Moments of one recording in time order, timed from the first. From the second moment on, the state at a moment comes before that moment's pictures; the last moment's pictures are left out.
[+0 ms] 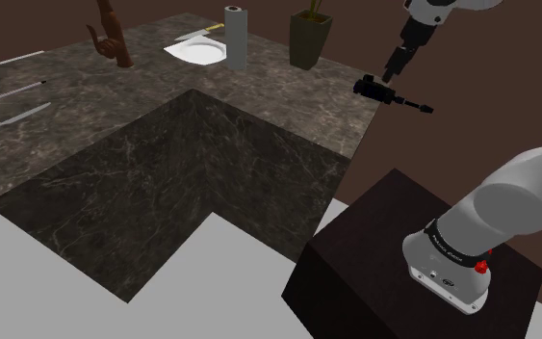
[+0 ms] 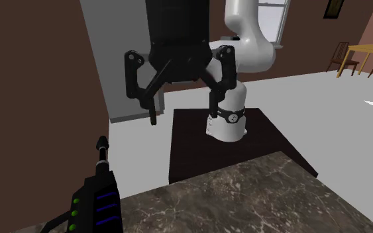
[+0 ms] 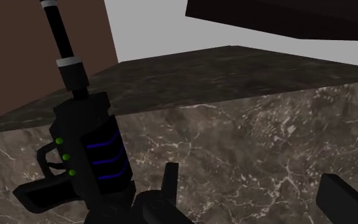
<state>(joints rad) -0.16 -0.36 -0.30 -2.35 -0.04 2.04 -0.55</state>
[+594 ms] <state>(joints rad) -0.19 -0.05 -0.44 -2.18 0.04 2.16 -0.77</state>
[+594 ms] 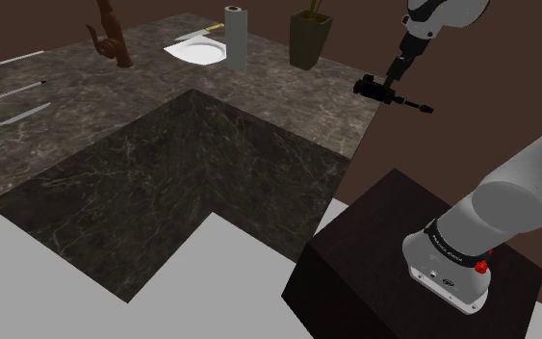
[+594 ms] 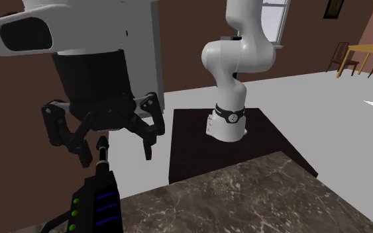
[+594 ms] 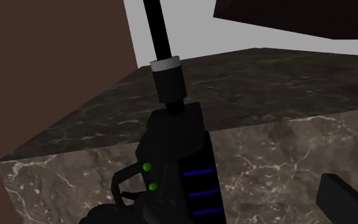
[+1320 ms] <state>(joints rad) -0.23 0.15 -0.46 -2.12 0.15 2.26 -0.89</state>
